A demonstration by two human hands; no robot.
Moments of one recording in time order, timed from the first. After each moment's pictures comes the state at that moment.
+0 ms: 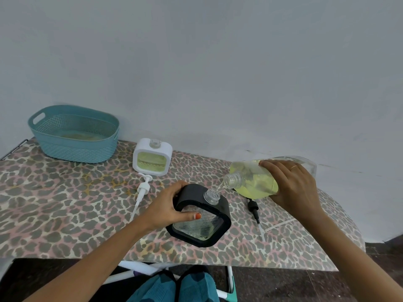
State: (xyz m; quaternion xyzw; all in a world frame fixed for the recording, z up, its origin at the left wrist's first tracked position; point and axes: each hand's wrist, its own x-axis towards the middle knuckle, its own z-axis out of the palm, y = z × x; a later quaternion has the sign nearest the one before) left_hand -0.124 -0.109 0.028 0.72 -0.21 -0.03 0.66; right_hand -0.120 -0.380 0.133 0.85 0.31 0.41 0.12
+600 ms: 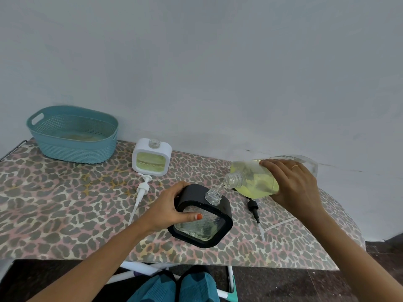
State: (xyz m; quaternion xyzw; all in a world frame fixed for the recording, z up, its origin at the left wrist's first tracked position) left_hand -0.124 -0.114 0.028 0.72 -0.20 -0.03 0.66; right_hand -0.118 -0.385 0.132 0.85 0.30 0.41 0.12
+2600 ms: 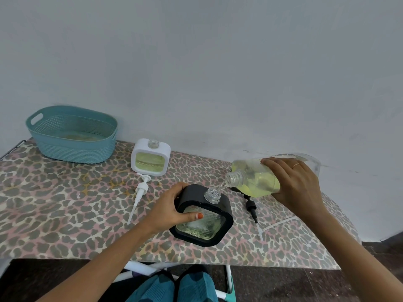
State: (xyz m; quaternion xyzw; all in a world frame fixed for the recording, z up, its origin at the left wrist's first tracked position) left_hand -0.127 -0.120 0.020 0.71 -0.18 -0.02 0.68; right_hand -0.124 -0.384 0.142 0.85 0.30 0.41 0.15
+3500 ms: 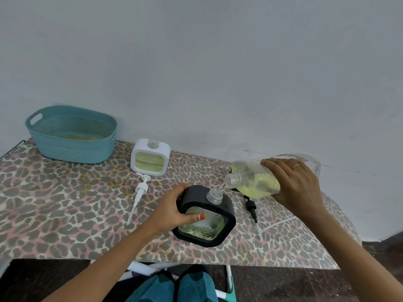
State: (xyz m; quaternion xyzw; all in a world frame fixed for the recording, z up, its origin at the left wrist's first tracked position) left_hand -0.128 -0.126 0.018 0.69 -0.19 -0.02 0.70; right_hand -0.123 -0.387 0.138 0.85 0.30 0.41 0.14
